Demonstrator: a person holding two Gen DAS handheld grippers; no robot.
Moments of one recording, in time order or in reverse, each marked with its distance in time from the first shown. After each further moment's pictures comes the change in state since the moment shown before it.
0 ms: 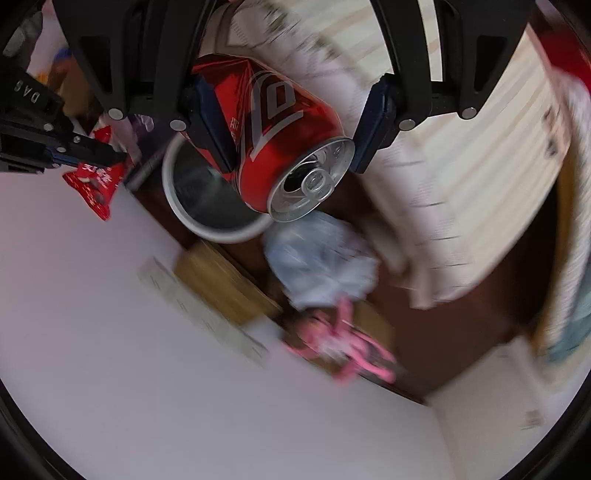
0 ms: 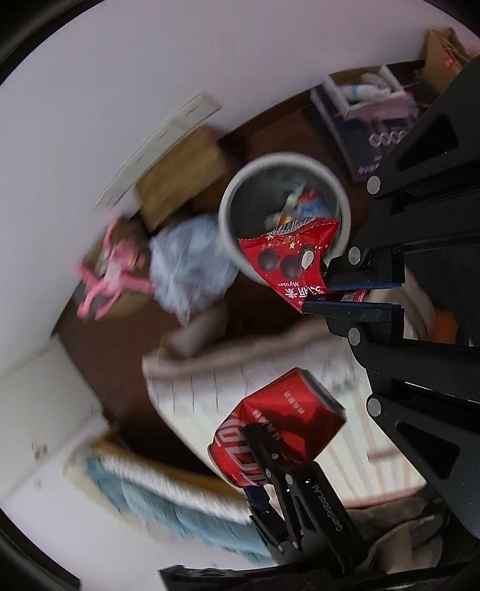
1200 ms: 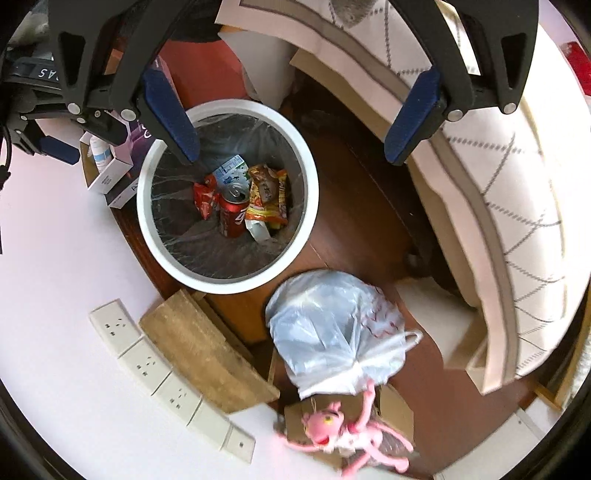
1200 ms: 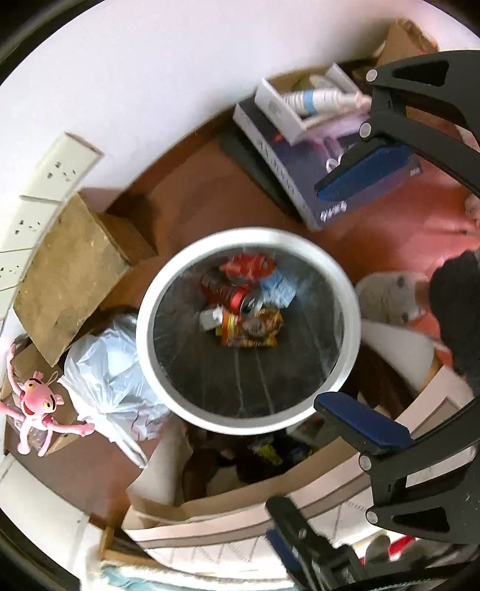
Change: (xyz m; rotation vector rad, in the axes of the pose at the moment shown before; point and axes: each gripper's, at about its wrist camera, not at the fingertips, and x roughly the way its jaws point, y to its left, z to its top) left arm 0.135 -0.029 0.016 -0.122 0.256 -0.001; right arm 0.157 -0.135 0.020 0.209 0.295 -0.154
